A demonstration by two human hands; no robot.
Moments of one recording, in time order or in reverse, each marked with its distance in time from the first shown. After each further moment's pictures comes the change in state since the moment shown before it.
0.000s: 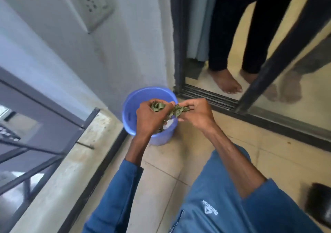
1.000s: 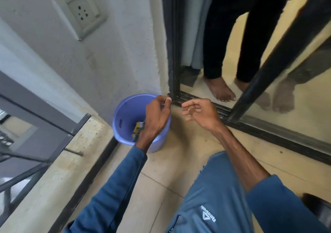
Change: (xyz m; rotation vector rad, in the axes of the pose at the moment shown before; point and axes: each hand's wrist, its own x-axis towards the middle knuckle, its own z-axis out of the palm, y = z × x) left_hand 0.036 0.003 0.050 0.202 0.005 0.157; right_hand 0.032 0.002 -0.049 -0.067 -0.094 -0.107
